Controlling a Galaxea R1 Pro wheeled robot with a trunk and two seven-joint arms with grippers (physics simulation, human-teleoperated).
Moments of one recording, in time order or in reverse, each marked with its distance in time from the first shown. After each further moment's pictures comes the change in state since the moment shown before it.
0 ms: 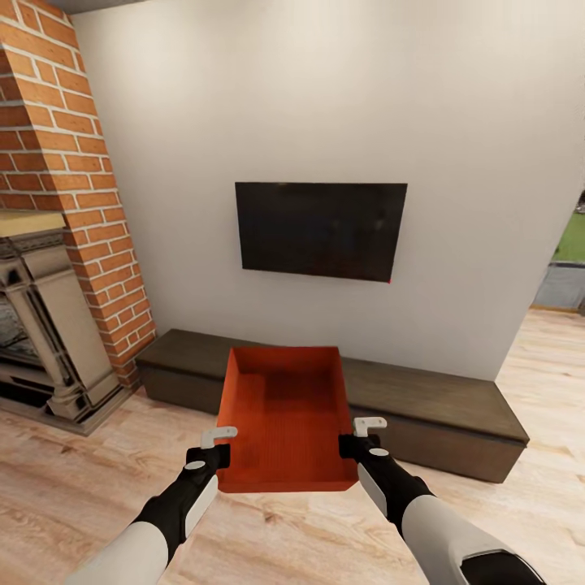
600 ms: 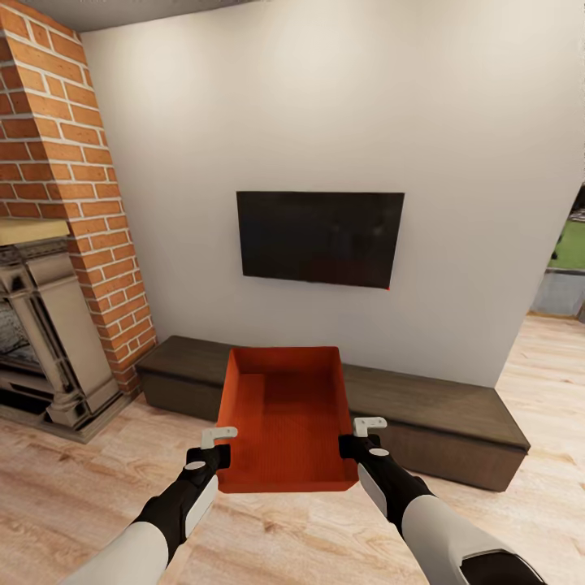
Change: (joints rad) left arm 0.000 -0.001 0.000 0.002 0.000 0.000 0.001; right arm 0.000 0.000 0.001 0.001 0.000 0.001 -0.001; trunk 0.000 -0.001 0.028
